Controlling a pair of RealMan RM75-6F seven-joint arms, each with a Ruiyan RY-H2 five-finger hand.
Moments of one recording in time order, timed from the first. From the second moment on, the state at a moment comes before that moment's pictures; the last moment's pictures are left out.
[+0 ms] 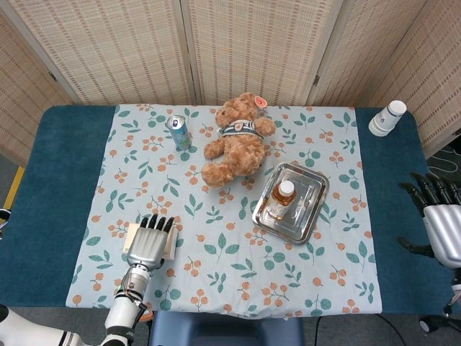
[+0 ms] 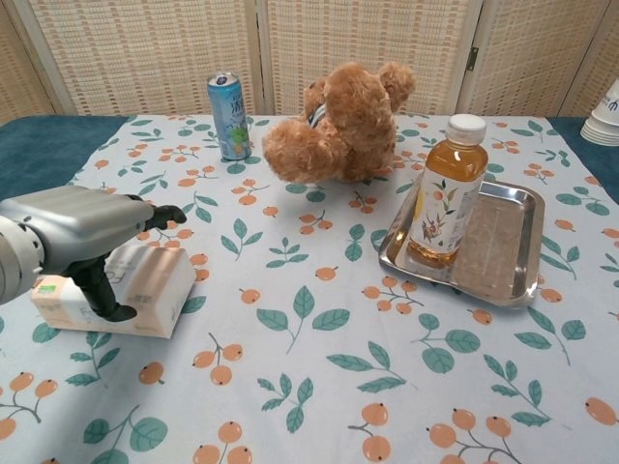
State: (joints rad) left arm -0.74 -1.61 -0.13 -2.05 0.57 1.51 1.22; right arm 0.19 -0.53 0.12 -2.26 -1.28 1.34 -0.23
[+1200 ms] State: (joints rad) left arm -0.74 -1.66 -0.08 -1.93 0.69 1.50 1.14; right arm 0.19 -0.52 0.12 -2.26 -1.28 1.34 -0.22
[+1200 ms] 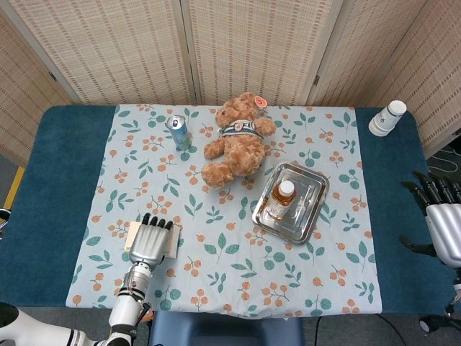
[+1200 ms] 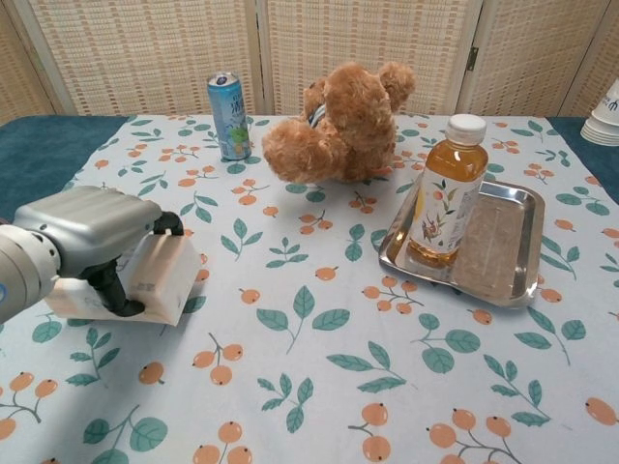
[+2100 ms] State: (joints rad) left arm -0.48 -1.74 -0.27 -1.79 1.08 1.45 -0.19; right arm 0.22 -0.55 0.11 -2.24 -1.24 1.27 -0.24
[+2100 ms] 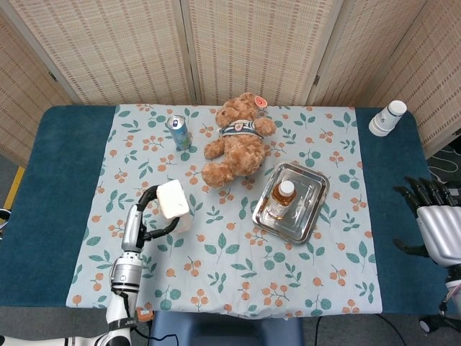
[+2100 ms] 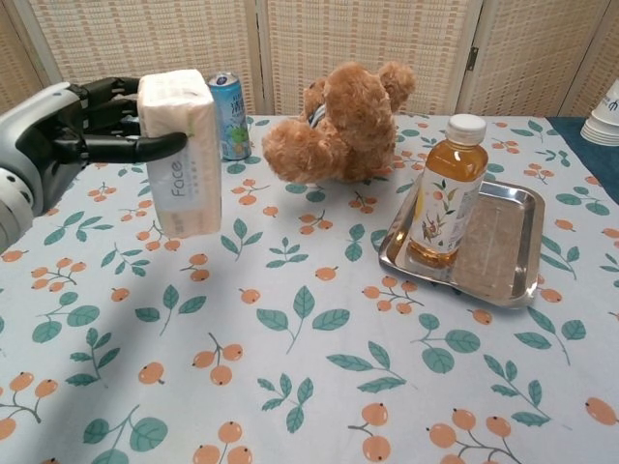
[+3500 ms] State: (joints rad) left arm -0.40 -1.94 -0.21 -1.29 1.30 1.32 -0.42; right arm 0.25 -0.59 0.10 -2.22 -1.17 1.23 -0.29
